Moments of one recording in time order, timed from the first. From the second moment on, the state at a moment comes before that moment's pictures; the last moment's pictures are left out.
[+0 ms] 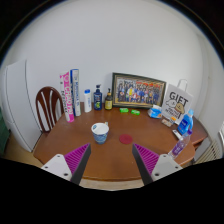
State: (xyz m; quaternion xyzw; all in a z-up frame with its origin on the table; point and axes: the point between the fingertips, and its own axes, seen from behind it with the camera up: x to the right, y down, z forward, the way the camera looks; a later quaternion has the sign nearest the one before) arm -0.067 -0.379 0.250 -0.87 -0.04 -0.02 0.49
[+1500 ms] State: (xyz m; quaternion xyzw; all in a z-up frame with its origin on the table) arm 0.334 -0.239 0.074 -0.82 0.02 -0.02 0.58
